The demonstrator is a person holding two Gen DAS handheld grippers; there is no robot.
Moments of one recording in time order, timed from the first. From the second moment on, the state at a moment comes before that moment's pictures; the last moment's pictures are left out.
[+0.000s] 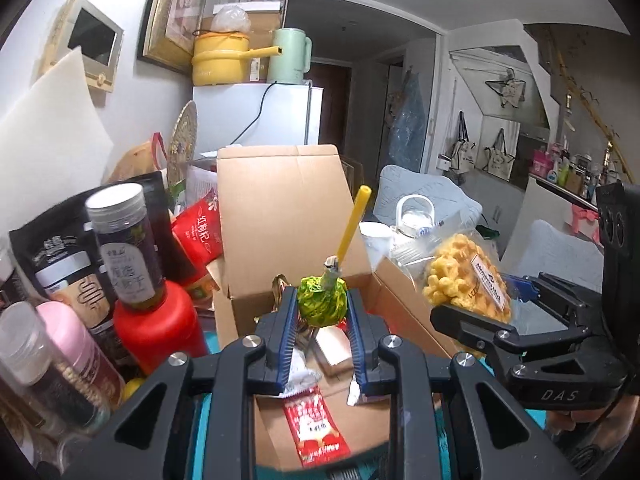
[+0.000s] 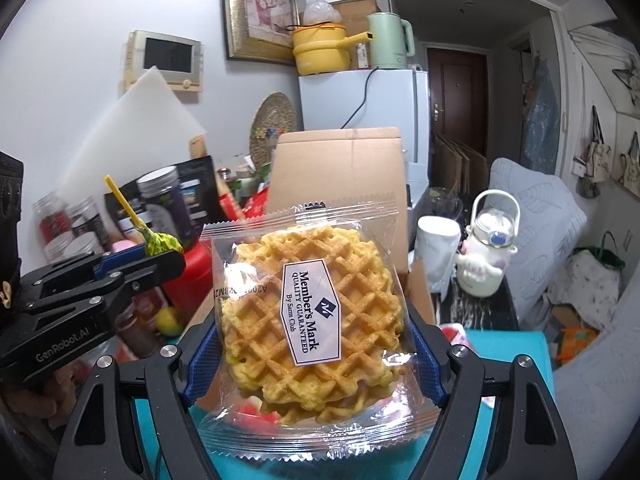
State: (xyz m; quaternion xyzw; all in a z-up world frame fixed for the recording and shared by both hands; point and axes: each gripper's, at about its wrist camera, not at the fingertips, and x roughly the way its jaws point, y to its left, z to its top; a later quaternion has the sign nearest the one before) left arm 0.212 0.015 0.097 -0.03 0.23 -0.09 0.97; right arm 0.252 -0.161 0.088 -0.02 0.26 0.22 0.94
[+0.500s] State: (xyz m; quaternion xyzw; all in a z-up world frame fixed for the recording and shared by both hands) left arm 0.288 0.014 0.031 -0.05 0.33 -0.07 0.94; right arm 0.331 -0.157 0.030 0.02 0.34 0.20 0.92
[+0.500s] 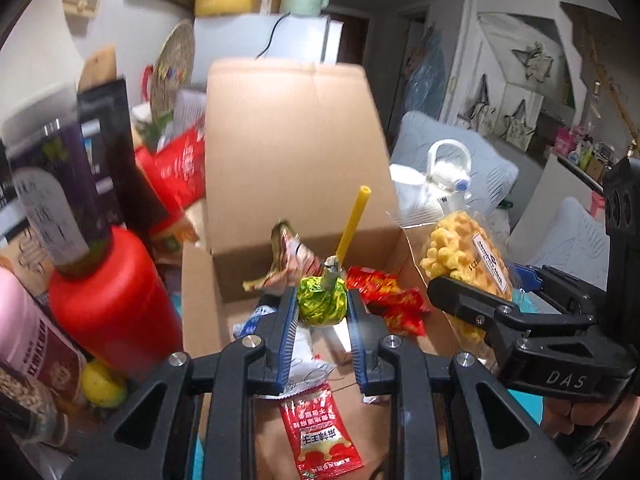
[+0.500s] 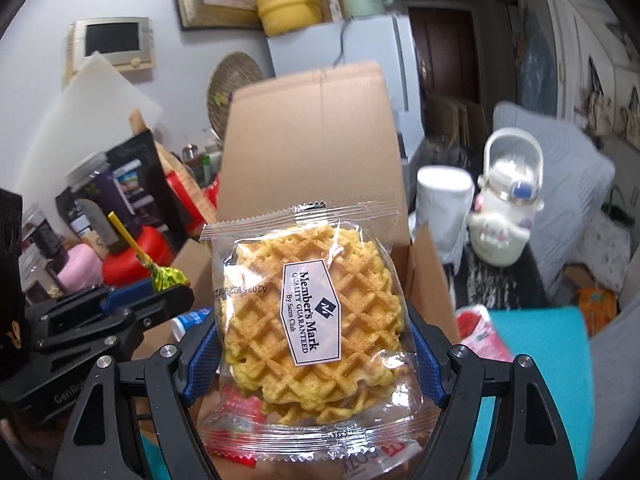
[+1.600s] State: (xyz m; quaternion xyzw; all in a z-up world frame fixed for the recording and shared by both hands) left arm 0.326 0.000 -0.032 -0.01 0.48 -0.06 0.87; right arm 0.341 -0.141 -0.013 -0.07 0.40 0.14 0.90
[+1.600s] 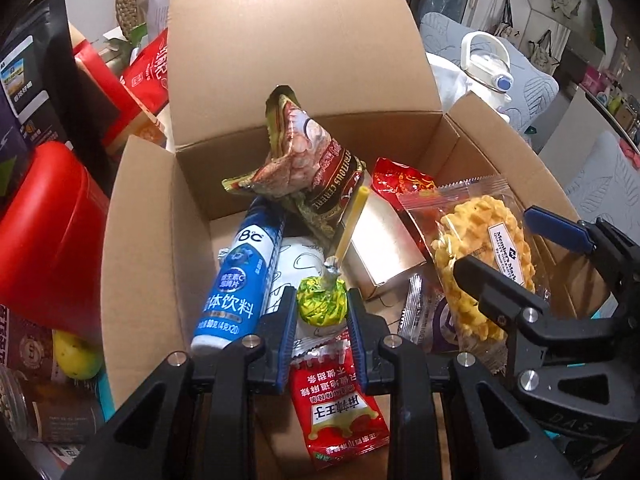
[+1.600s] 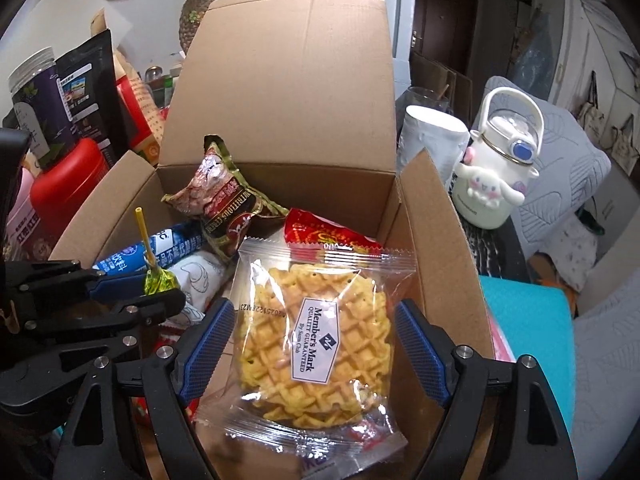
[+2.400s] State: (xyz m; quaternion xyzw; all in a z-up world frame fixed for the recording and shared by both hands) left arm 0.314 -0.002 0.007 0.01 0.43 -0.02 0.90; right arm 0.317 -0.154 0.021 -0.05 0.37 0.14 0.92
